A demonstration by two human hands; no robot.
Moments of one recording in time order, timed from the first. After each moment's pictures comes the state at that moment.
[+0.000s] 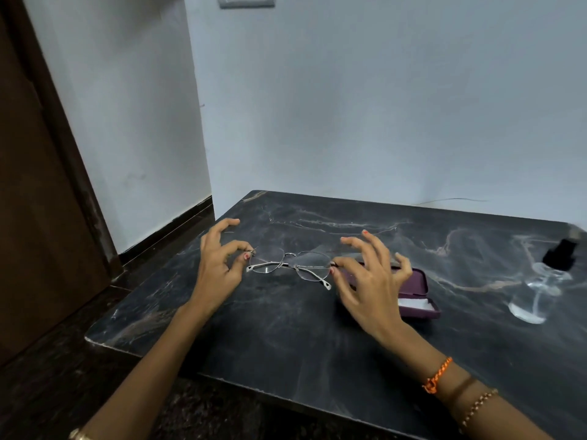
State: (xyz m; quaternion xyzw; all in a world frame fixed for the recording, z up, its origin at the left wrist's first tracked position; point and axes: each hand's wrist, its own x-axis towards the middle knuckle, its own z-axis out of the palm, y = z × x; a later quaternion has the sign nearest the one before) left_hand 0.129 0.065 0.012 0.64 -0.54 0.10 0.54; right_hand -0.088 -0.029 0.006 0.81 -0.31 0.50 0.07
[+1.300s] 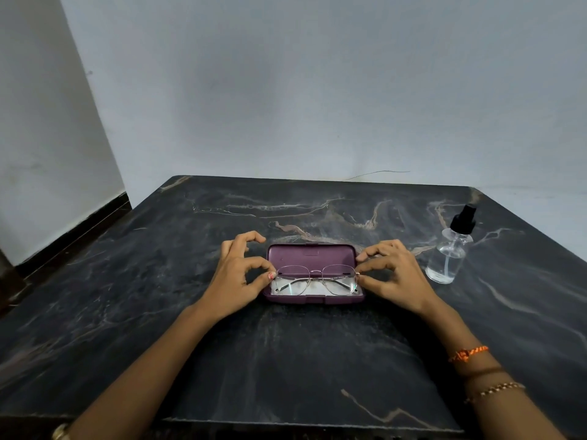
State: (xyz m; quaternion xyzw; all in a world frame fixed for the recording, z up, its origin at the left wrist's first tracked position) left_hand 0.036 -0.011 -0.014 0.60 -0.69 -0.03 0.40; right_hand -0.228 -0.102 0.001 0.86 -0.35 0.34 -0.12
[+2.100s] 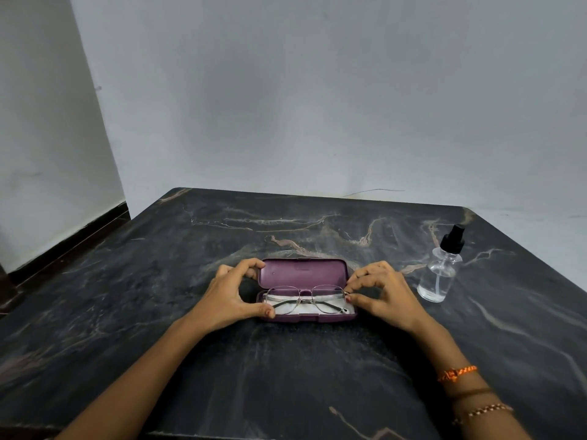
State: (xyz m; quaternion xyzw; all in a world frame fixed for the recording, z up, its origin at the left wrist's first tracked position) left_hand 0.040 -0.003 -0.006 0.64 -0.65 -0.21 0.36; right_hand -0.227 -0.095 0.009 0.88 -0.34 0.30 -0.15
